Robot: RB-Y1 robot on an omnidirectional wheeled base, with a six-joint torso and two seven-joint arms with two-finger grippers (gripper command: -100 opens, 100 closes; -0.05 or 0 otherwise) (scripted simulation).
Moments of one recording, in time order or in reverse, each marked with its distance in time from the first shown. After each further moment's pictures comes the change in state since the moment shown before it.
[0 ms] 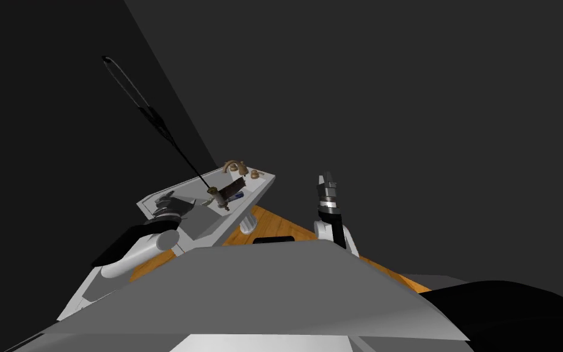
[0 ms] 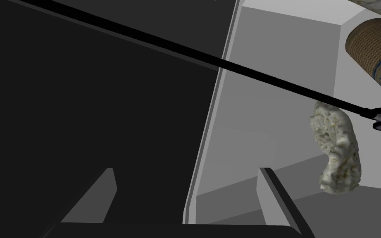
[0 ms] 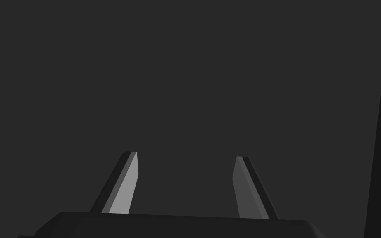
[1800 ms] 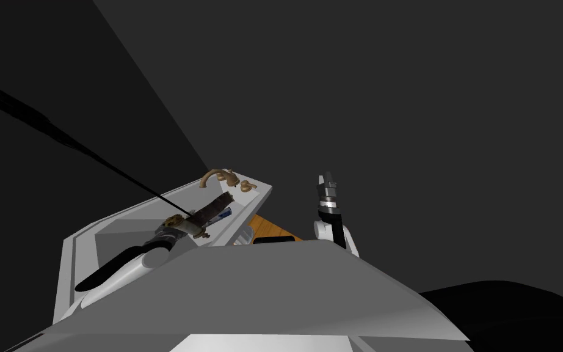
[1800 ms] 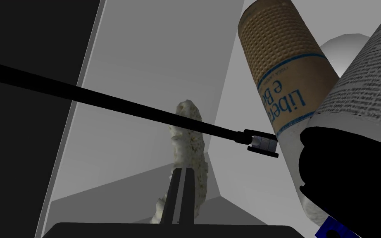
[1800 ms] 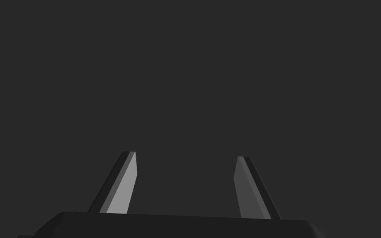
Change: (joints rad) left arm 0.055 -0.033 0.082 0.199 0.120 0.197 0.041; right arm 0.000 0.000 0.000 0.000 0.000 0.000 0.000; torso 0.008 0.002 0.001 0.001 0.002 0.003
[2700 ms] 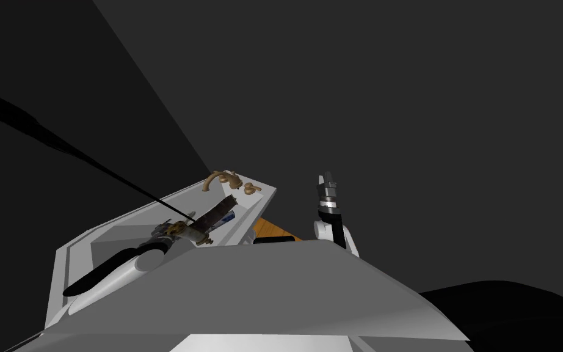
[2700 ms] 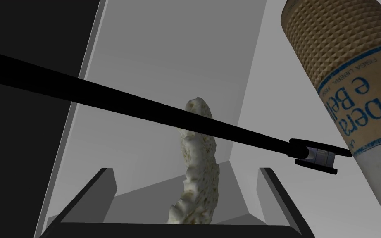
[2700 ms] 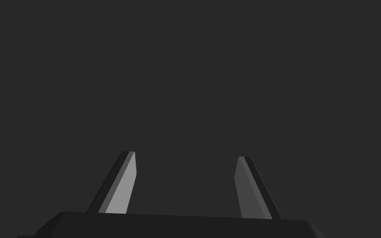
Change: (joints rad) left arm 0.016 0.010 0.012 -0.018 0.017 0.034 0.011; right arm 0.000 0.000 0.000 0.000 0.000 0.000 0.000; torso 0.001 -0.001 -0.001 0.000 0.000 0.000
